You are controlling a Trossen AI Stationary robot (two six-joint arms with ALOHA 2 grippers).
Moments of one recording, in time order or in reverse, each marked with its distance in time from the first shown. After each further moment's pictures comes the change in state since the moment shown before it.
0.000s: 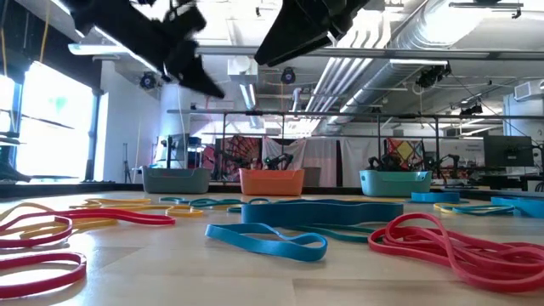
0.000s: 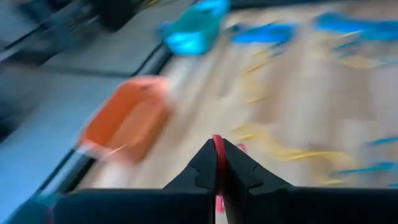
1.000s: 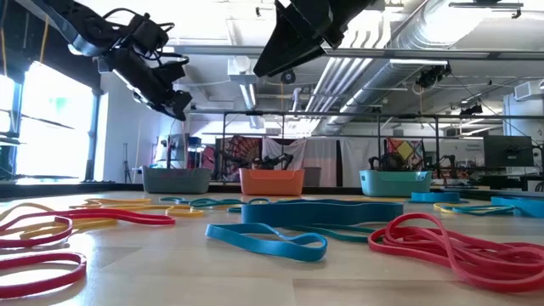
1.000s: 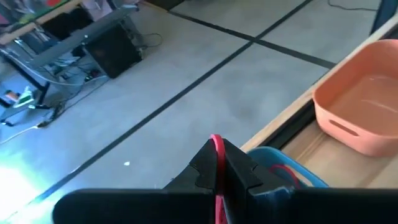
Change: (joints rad) left arm 0.787 -0.018 -0.006 0.076 0.209 0.197; right arm -0.063 0.000 -0.001 -0.008 -0.010 -0.005
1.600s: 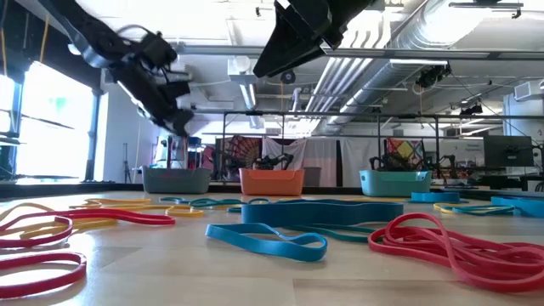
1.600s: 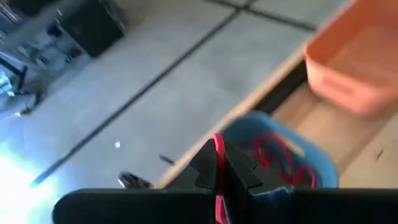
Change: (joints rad) left arm 0.007 0.120 0.000 -0.014 0.028 0.008; right arm -0.002 0.000 0.000 0.001 -0.001 -0.006
